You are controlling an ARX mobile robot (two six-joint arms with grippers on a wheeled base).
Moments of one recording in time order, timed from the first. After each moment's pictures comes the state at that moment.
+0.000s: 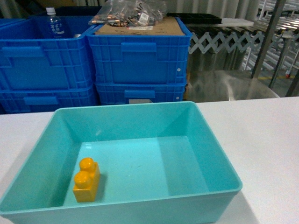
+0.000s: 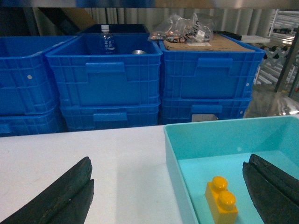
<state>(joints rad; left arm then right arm) 0.00 0.01 0.01 0.00 0.00 0.00 0.00 0.00 0.01 -0.01 0.00 -0.01</state>
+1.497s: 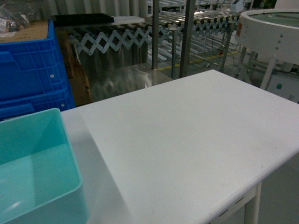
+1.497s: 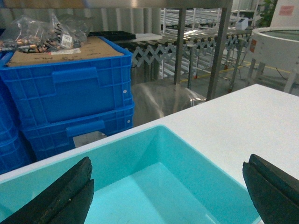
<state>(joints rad) 0.00 0.01 0.01 0.00 0.00 0.00 0.00 0.00 0.01 -0.01 0.00 -0.01</state>
